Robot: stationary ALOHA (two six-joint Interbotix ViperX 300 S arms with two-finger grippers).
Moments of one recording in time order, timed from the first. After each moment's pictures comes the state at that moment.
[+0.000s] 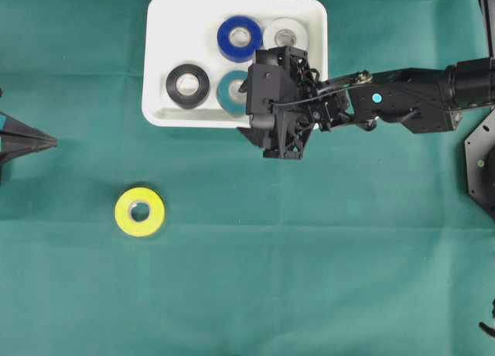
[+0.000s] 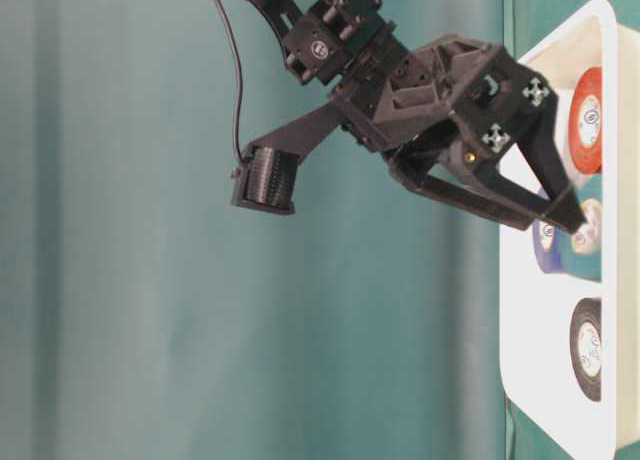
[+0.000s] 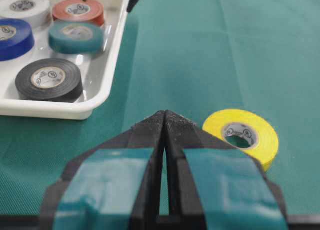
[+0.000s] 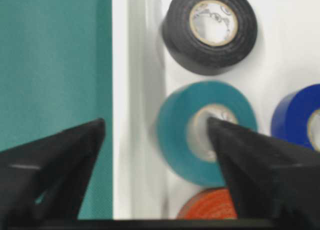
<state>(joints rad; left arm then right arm) 0.01 -1.41 1.61 -0.02 -0.08 -0.02 -0.14 0.10 0.58 -0.78 0.07 0.75</state>
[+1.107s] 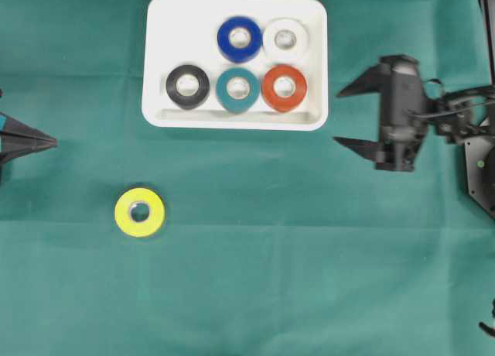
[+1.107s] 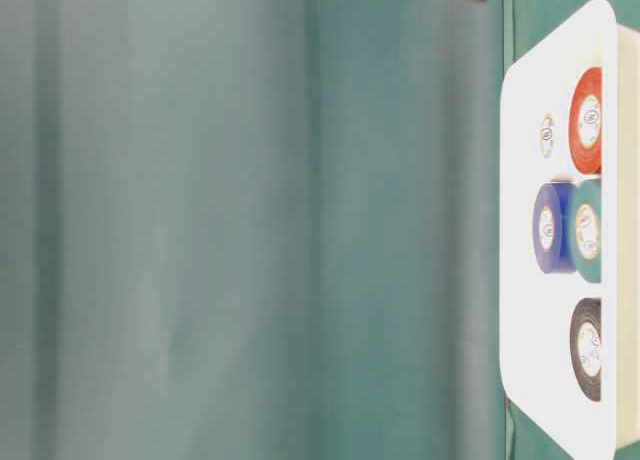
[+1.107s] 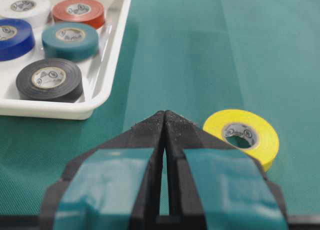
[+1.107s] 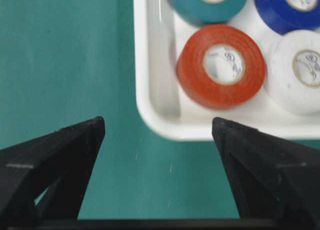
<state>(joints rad) 0.01 -1.41 1.61 -0.02 -0.08 -0.02 -0.14 -0.49 1.11 -0.78 0.05 0.76</state>
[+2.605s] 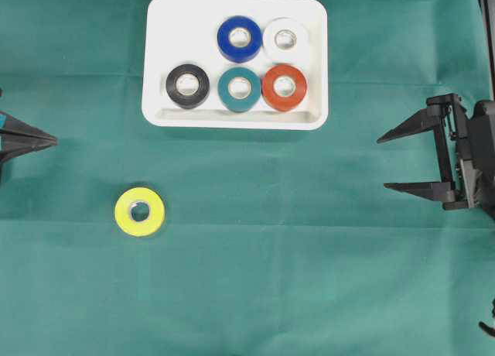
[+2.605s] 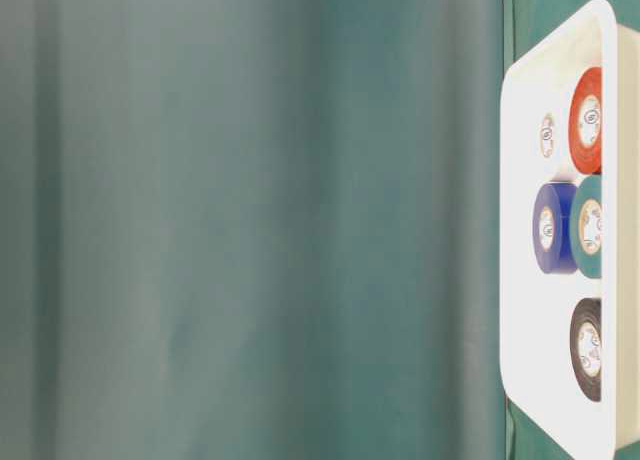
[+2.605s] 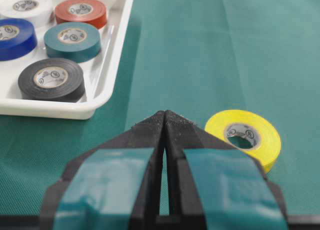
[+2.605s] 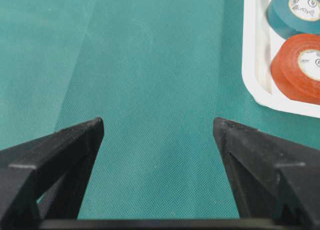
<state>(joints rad) 0.02 -1.41 1.61 -0.02 -0.08 -0.02 -0.04 -0.78 1.38 -0.78 -0.16 0.76</state>
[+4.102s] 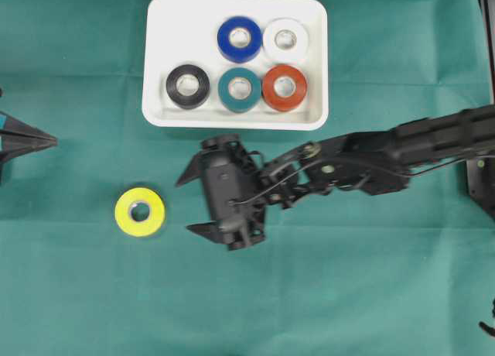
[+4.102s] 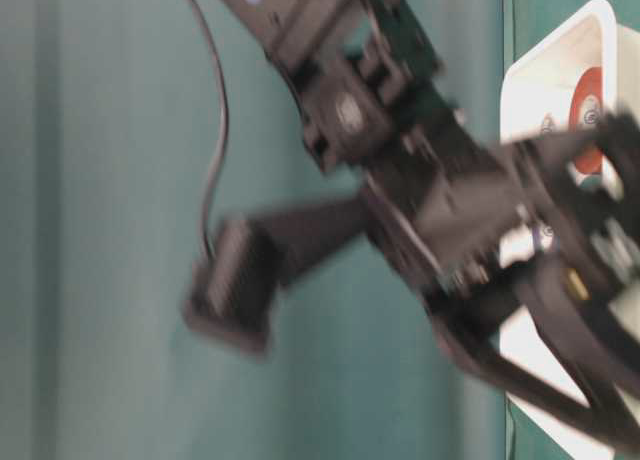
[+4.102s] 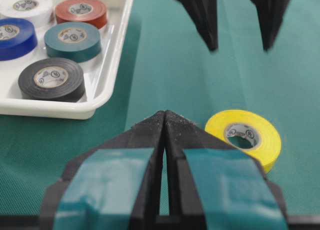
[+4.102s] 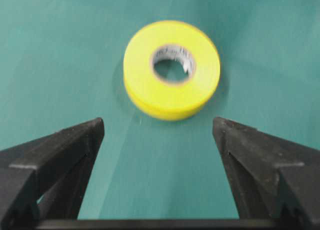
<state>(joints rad) 0.02 -1.41 1.61 -0.02 -0.08 -0.02 0.10 0.33 0.33 -0.78 -0.12 0.75</state>
